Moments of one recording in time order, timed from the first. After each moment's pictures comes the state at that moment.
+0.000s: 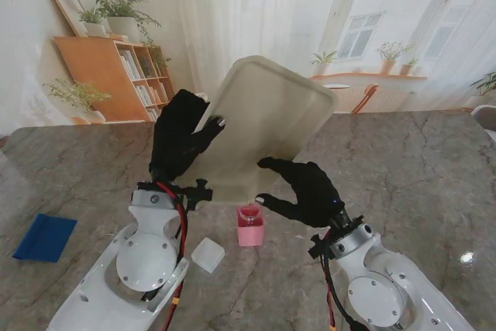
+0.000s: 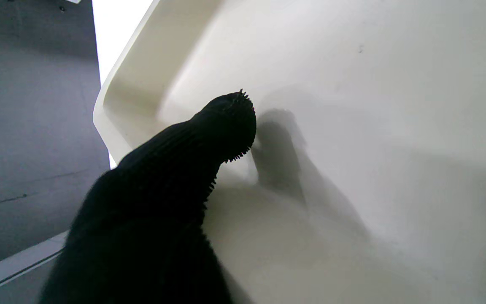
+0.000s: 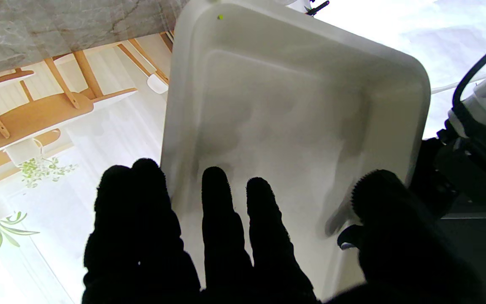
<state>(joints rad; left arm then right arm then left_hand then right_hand) 1.58 -1.27 -1.08 -1.94 0.20 -0.21 0.52 -1.78 -1.11 1.27 -1.90 -0.83 -0.31 -0.26 1.05 -0.66 0.67 0.06 0.54 0.39 1.42 1.56 1.01 0.28 0.33 1.03 1.02 0.27 0.51 0.73 0.81 0.30 0.92 0.49 0.50 -0.19 0.37 -0.06 0.45 0.17 0.22 0.64 0.68 0.21 0.17 0.48 0.63 0.41 0.37 0.43 0.24 0.36 1.00 0.47</state>
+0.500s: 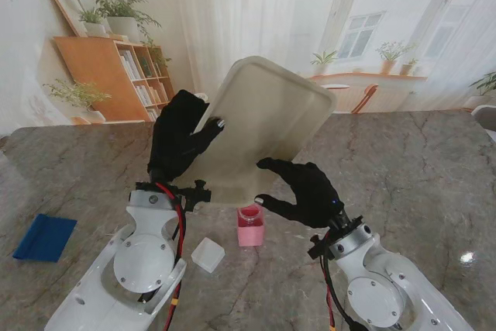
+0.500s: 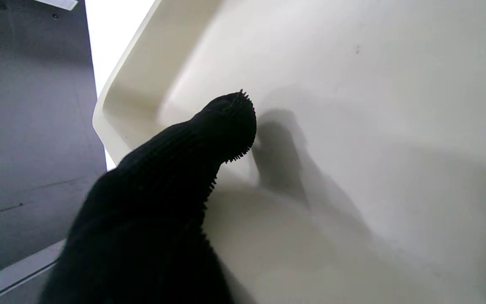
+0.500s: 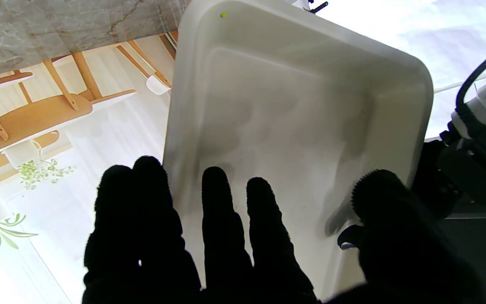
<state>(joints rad) 1.59 -1.26 -1.08 -1.96 0.21 -0.18 0.51 -1.78 -1.11 1.27 -1.90 -0.82 -0.31 -0.26 1.05 -0.66 0.67 0.06 0.54 0.39 1.42 1.56 1.01 0.28 0.32 1.03 1.01 0.27 0.51 0.73 0.81 0.30 0.90 0.49 0.50 -0.19 0.37 -0.06 0.45 0.17 0.22 0.64 0.68 0.21 0.17 0.48 0.64 0.40 0.38 0.43 0.24 0.36 1.00 0.47</state>
